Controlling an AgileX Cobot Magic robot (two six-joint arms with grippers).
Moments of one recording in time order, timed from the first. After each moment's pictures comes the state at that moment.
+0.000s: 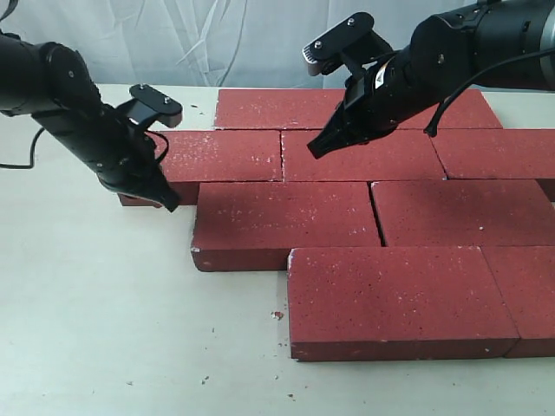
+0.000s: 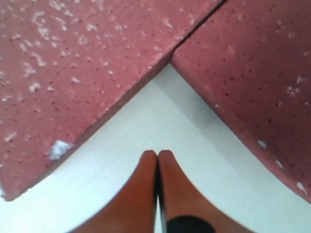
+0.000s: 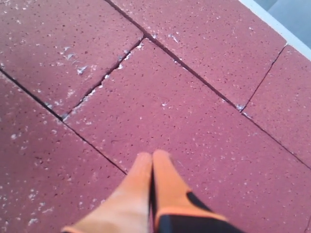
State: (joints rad) left arm -0.30 1.87 -1.15 -0.33 0.63 0.63; right arm 0.45 1.81 -1.24 -0.01 0.42 -0.28
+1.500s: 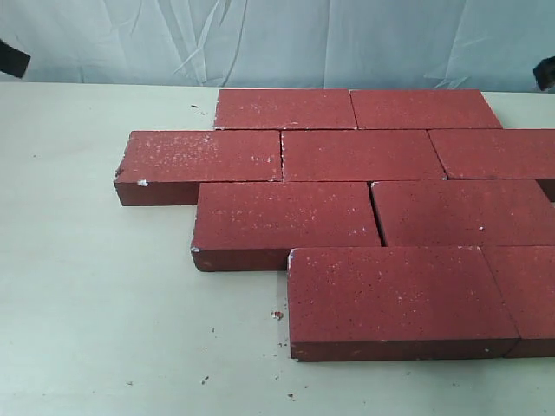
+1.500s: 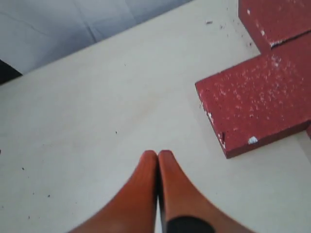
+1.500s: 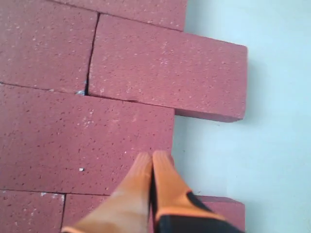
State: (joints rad) left arm -0.13 1.26 -1.11 0.10 0.68 0.19; right arm 0.02 1.37 -1.20 -0.14 0.91 -0.11
